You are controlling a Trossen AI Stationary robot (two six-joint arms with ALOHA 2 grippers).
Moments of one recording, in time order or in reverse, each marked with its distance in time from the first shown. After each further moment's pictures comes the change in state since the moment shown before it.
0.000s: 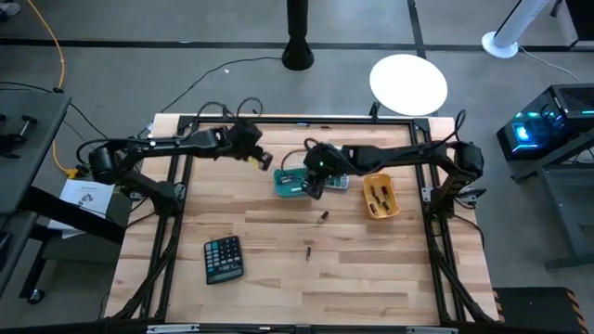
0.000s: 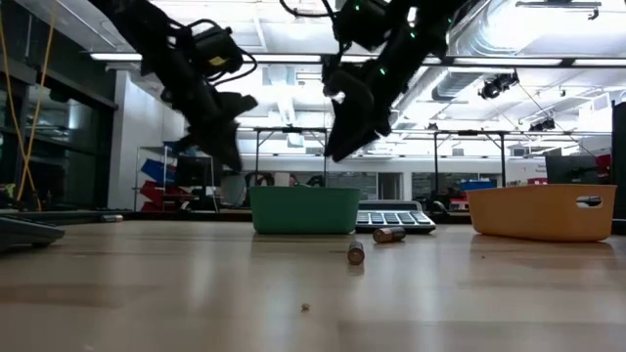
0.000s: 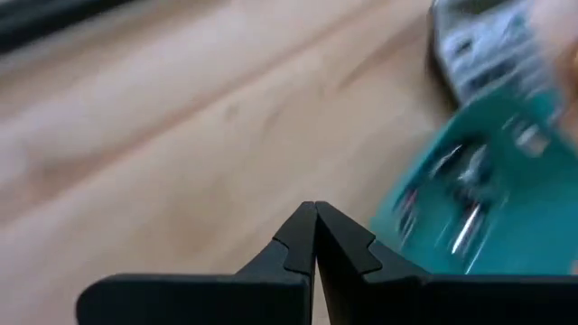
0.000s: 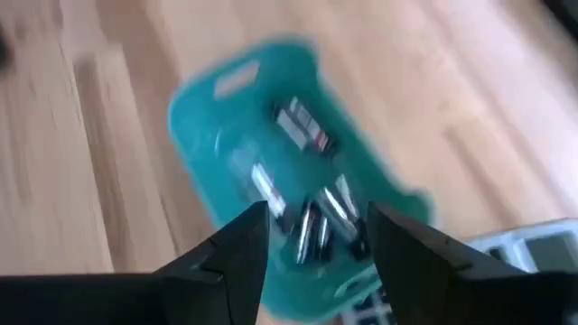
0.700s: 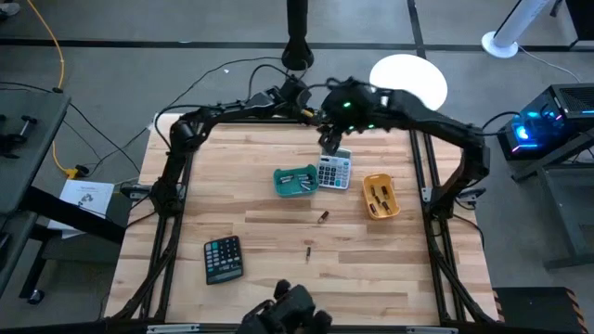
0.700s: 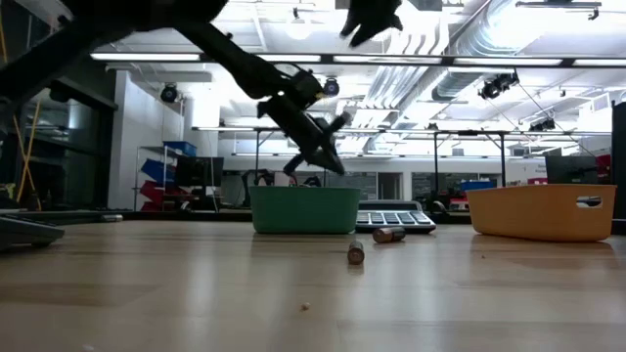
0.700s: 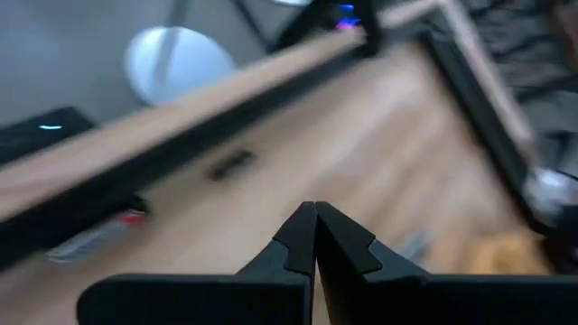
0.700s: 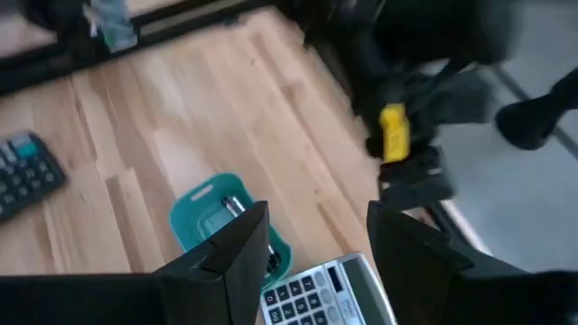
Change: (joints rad) left arm 0.155 0.764 0.901 0.017 0.296 -0.066; right arm -0.122 -0.060 0.718 -0.684 0.042 -0.064
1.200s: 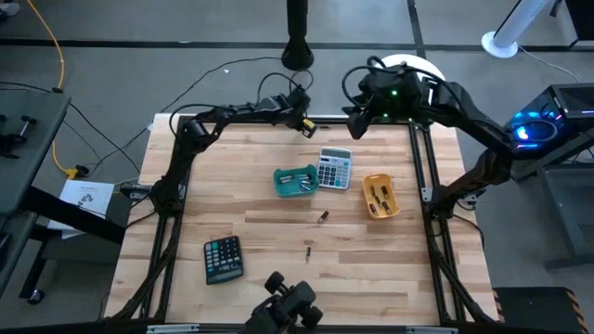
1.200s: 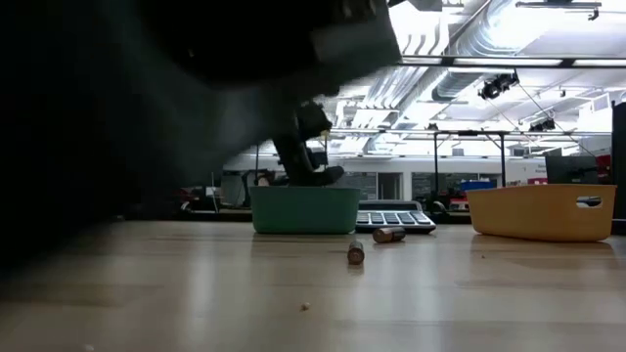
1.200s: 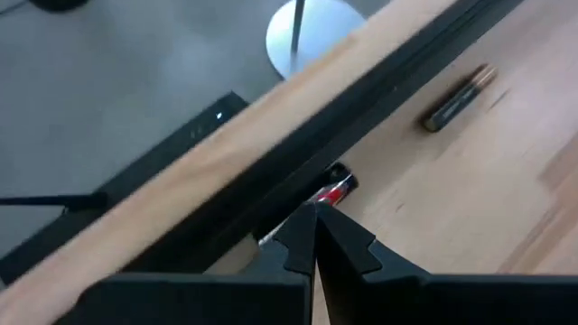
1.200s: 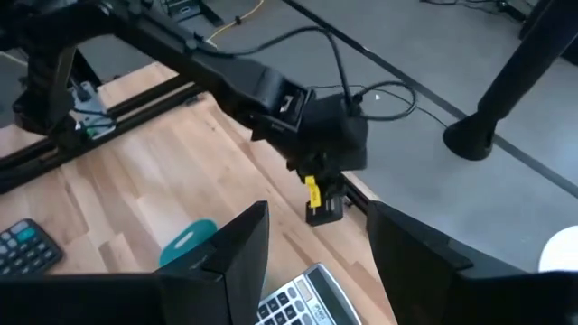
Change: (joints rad) left arm 0.000 0.143 0.060 -0.154 -0.320 0.311; right arm 0.001 -0.177 0.060 -0.082 0.147 0.115
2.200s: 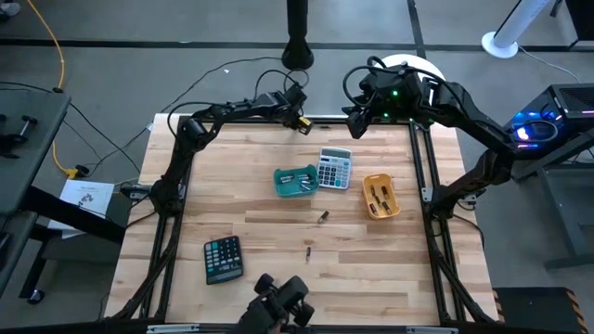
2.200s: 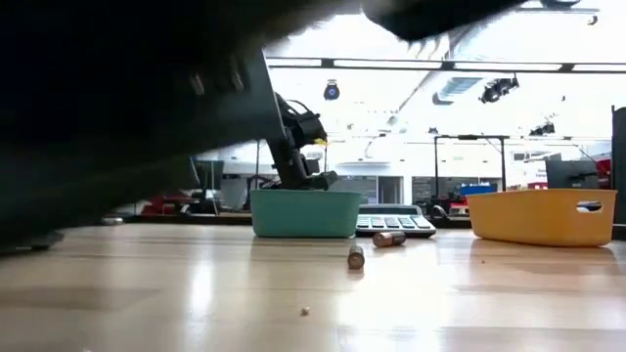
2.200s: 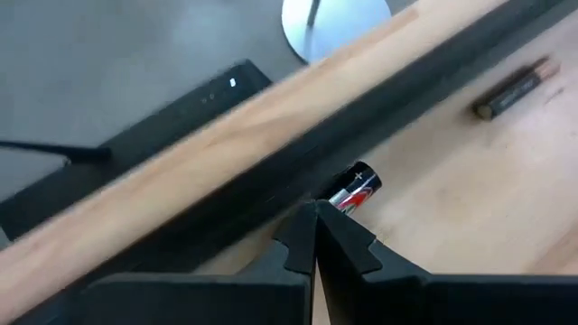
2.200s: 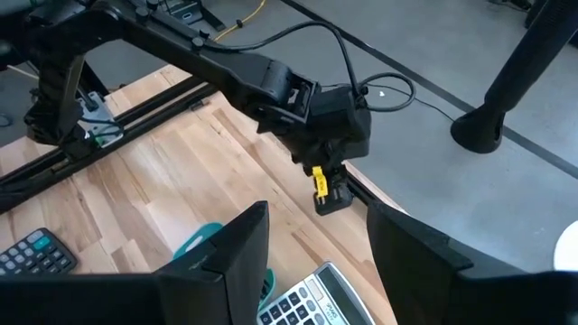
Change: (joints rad) left arm 0.039 0.013 0.008 -0.120 0.013 -0.099; right arm 0.000 -0.005 0.000 0.001 -0.009 0.045
